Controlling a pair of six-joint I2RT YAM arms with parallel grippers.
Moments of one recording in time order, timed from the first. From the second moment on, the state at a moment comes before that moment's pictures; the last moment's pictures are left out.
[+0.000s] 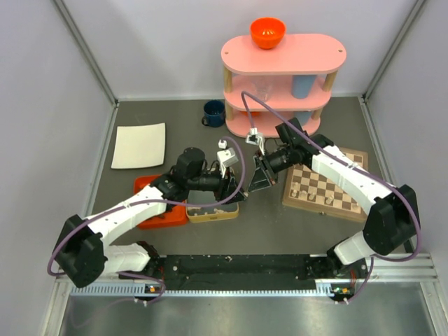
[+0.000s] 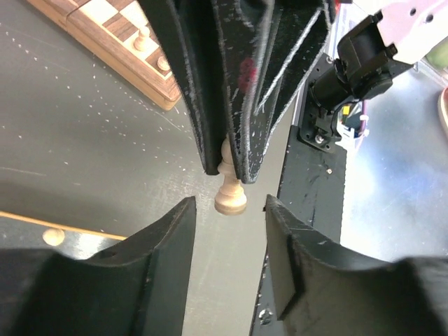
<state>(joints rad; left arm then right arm) -0.71 1.22 0.80 0.01 0.72 -0.17 0.54 1.48 1.22 -0.73 -1.00 -0.14</state>
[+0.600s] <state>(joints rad) -0.63 0.78 0.76 -0.26 0.23 0.08 0.07 1.15 1.16 -1.02 -0.68 -0.55</state>
